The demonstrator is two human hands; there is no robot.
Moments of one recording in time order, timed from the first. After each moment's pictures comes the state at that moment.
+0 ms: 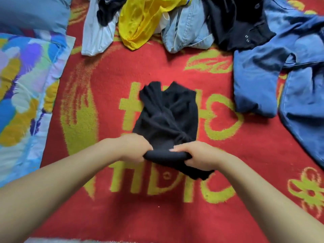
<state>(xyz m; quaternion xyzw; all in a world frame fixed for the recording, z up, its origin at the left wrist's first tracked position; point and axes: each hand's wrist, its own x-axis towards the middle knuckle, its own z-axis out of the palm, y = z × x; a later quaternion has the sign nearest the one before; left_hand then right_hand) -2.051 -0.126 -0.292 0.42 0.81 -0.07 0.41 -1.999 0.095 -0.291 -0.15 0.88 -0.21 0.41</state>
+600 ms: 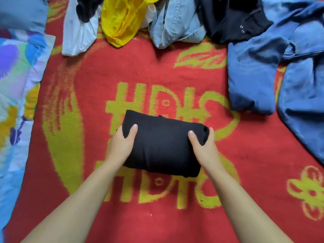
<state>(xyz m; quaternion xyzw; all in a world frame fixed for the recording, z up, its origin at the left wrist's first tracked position) -2.043 -0.115 -0.368 -0.21 0.84 0.44 0.22 -1.983 0.119 -0.341 0.39 0.77 -0.48 0.17</state>
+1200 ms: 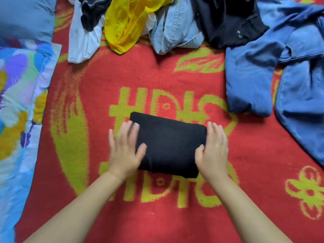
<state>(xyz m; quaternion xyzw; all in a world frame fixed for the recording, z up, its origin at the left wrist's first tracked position) -2.013 -0.120 -0.366 0.14 0.97 0.18 -0.03 -1.969 0.121 -0.319 0.18 0.96 -0.23 0.01</state>
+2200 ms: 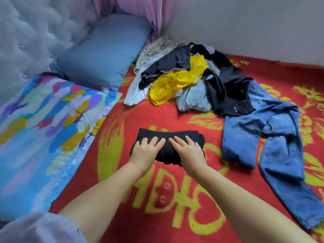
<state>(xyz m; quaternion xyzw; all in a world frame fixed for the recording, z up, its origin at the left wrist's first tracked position) -2.015 -0.109 -0.197 0.16 0.99 -0.01 0.03 -2.022 0.074 -0.193 -0.16 0.98 -0.01 0.16</state>
